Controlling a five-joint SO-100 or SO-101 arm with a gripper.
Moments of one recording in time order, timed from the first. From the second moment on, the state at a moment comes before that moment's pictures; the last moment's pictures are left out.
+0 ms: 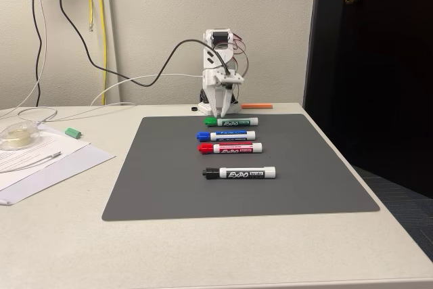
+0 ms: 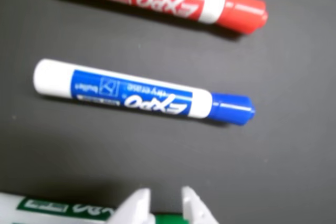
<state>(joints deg) -2.2 160.0 157.3 68.9 -103.4</state>
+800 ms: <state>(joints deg) -13.7 128.2 132.8 72.6 -42.3</state>
